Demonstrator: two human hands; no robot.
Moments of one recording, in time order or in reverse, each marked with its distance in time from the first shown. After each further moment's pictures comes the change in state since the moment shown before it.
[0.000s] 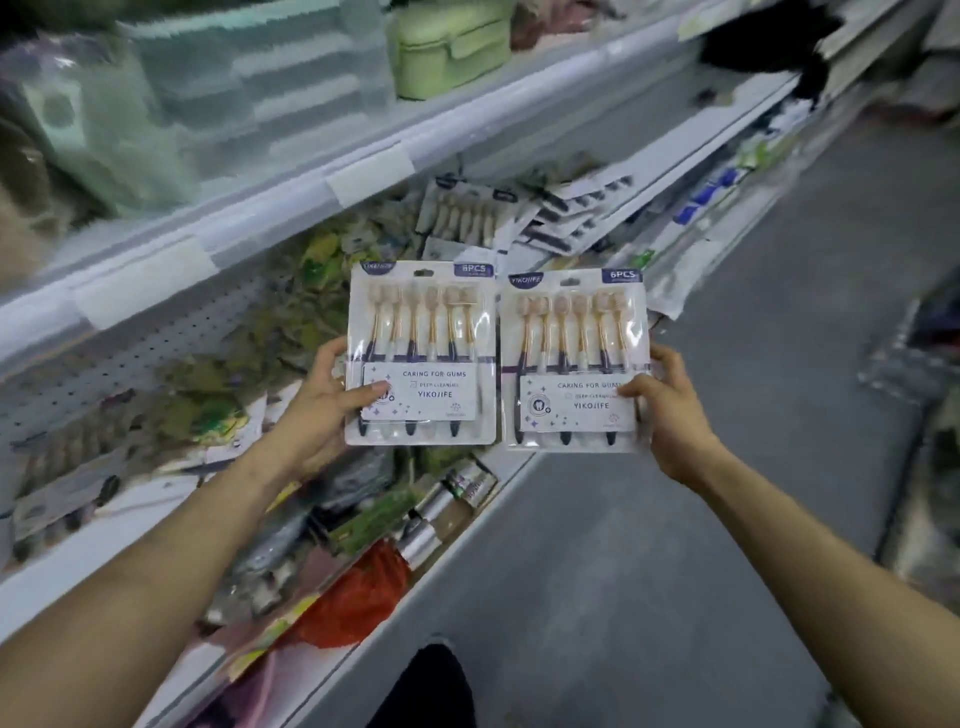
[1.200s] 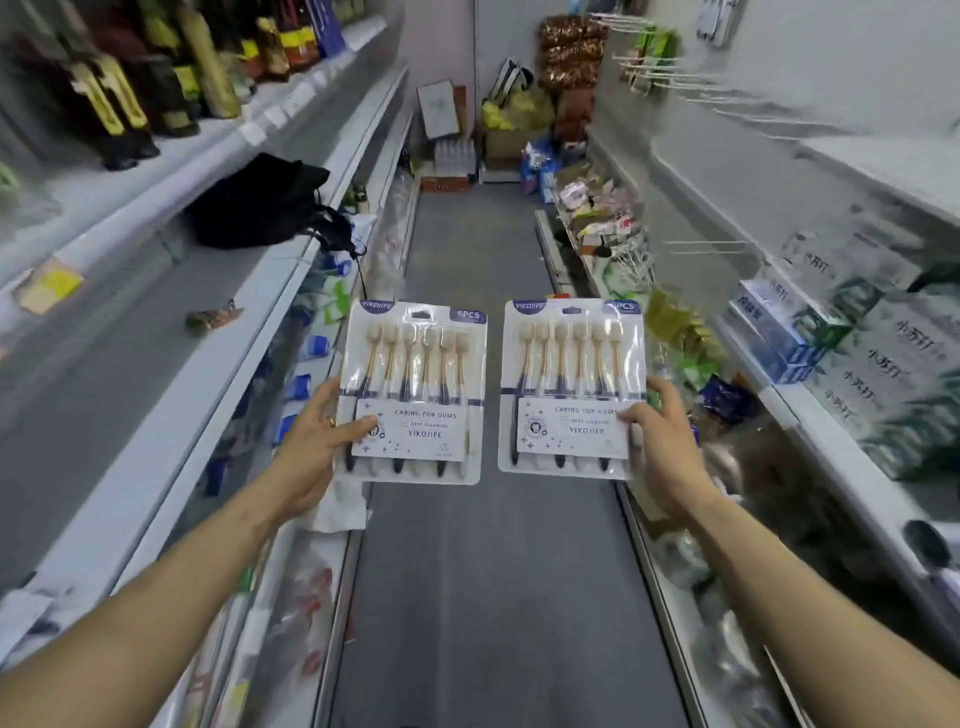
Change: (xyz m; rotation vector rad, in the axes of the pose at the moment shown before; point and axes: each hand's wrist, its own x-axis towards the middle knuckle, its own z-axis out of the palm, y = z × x) left_hand 0.578 0.102 0.860 0.095 -0.785 -0.029; right_hand 0.441 -0.257 -0.611 0.143 0.795 -0.183
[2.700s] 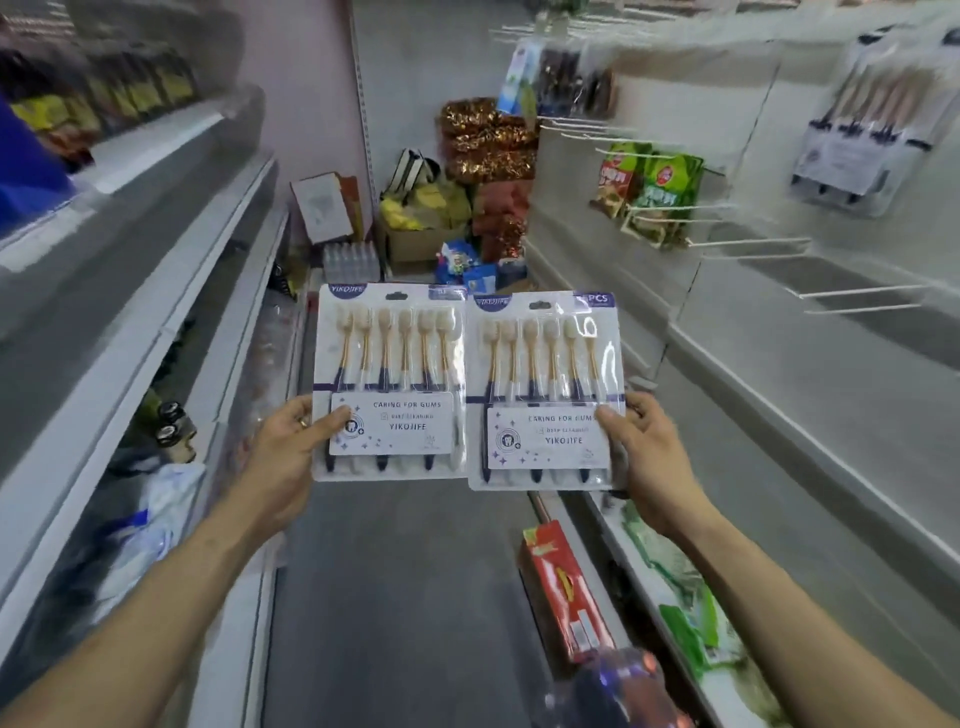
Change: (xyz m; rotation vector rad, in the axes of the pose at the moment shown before) left_hand 1.202 0.244 0.142 -0.033 -0.081 0.132; right_hand 1.086 -0.245 0.250 0.072 0.108 -0.143
